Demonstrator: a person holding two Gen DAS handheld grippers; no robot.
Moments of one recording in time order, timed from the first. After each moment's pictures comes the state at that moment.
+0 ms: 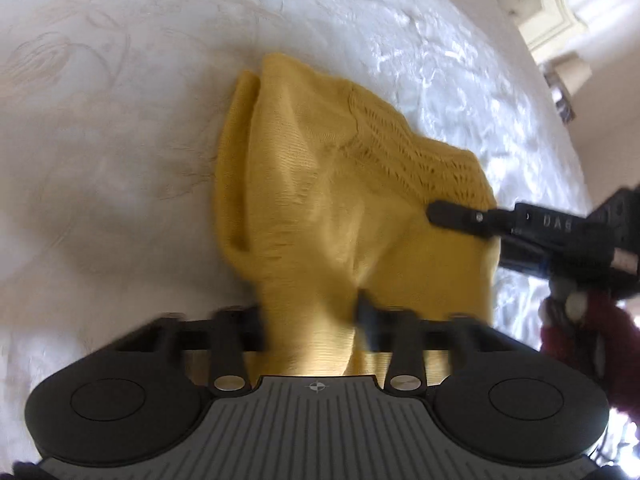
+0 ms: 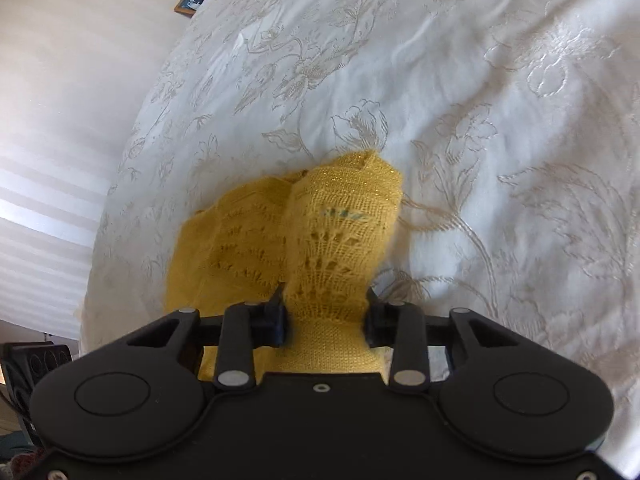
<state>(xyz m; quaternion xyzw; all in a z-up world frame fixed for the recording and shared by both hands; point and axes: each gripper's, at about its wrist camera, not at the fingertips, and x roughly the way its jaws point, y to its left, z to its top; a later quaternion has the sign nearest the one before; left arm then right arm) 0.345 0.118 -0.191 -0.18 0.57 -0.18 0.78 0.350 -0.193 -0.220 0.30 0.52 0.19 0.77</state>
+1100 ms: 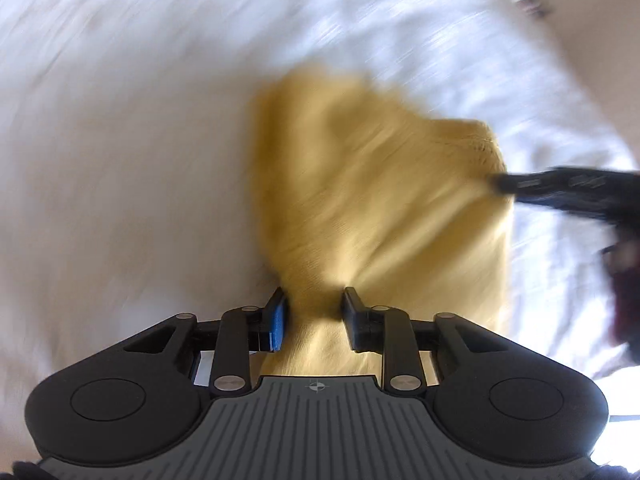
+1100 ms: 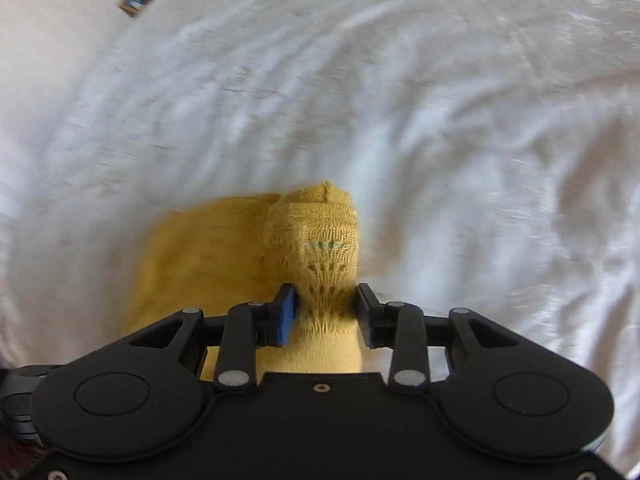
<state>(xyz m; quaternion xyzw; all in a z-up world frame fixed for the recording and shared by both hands) 0.172 0.060 -0.186 -0.05 0.63 -0.18 0.76 0.150 -0.251 -0.170 0.19 0.55 0.01 0.81</state>
